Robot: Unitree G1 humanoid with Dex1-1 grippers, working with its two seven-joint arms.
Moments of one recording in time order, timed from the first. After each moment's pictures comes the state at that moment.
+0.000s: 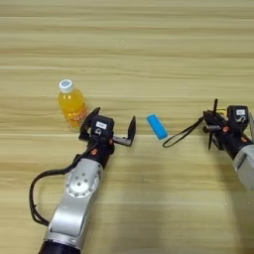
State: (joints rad) left arm 0.08 0.04 -0.18 -0.05 0.03 -0.01 -0.09; right arm -0.01 -0.16 -0.07 -0.18 0.32 0.43 0.23
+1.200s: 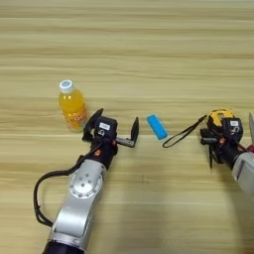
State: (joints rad) left arm 0.09 0.02 -0.20 -0.03 0.04 -0.02 -0.08; right arm -0.02 -0.16 -0.07 -0.13 0.35 0.63 0.23
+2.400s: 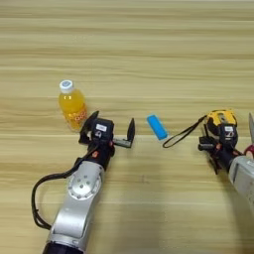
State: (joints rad) left arm 0.09 0.02 -0.18 -0.01 0.04 -0.02 -0.05; right arm -0.04 -0.16 -0.05 0.01 0.26 0.58 0.21
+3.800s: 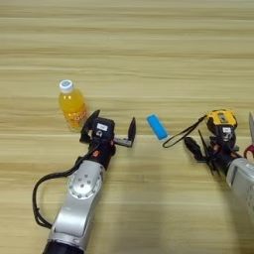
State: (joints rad) left arm 0.08 0.02 -0.18 0.00 0.04 -0.04 -0.06; right arm 0.01 -0.13 -0.05 -0.11 0.29 0.60 0.23
